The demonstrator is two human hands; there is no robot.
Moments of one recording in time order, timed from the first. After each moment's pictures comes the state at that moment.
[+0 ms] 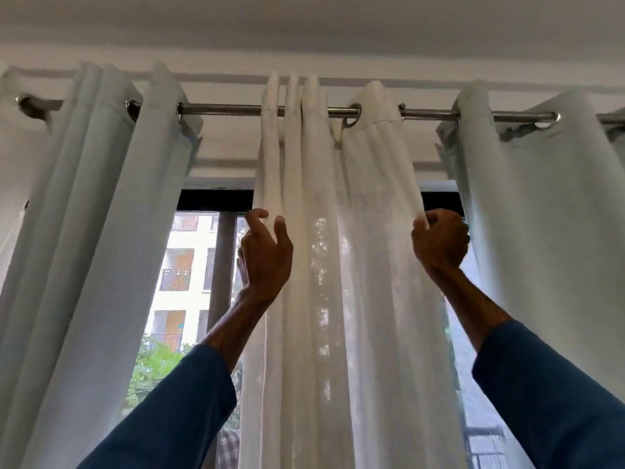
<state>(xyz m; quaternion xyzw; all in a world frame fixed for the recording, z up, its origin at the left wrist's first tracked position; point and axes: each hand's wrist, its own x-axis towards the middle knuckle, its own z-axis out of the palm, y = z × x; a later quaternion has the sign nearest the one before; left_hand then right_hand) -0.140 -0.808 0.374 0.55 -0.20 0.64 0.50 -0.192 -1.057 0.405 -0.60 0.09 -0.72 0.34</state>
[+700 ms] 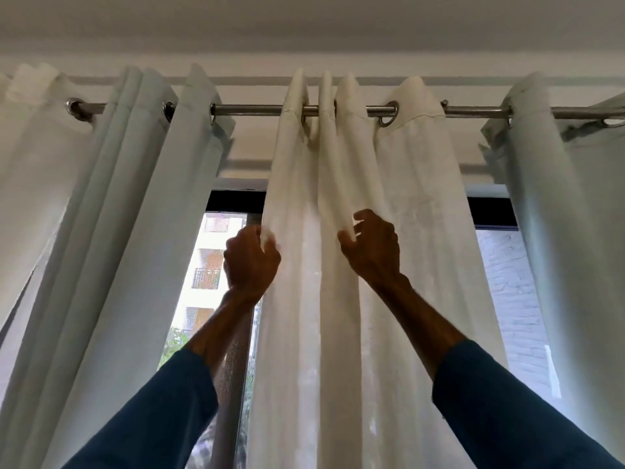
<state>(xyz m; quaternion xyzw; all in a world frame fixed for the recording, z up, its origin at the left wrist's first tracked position) -0.097 -0.745 0.381 0.61 -0.12 0.65 0.44 -0.134 -0.936 0.411 -0.70 -0.12 -0.66 0.26</state>
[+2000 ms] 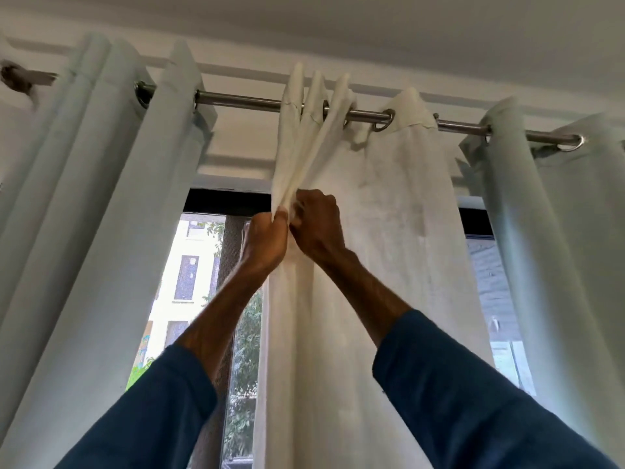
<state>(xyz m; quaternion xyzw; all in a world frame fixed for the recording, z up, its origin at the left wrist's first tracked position) -0.081 -0.745 0.434 0.62 -0.27 0.47 0.57 -0.103 -0.839 0.458 -0.71 -0.18 -0.67 0.11</state>
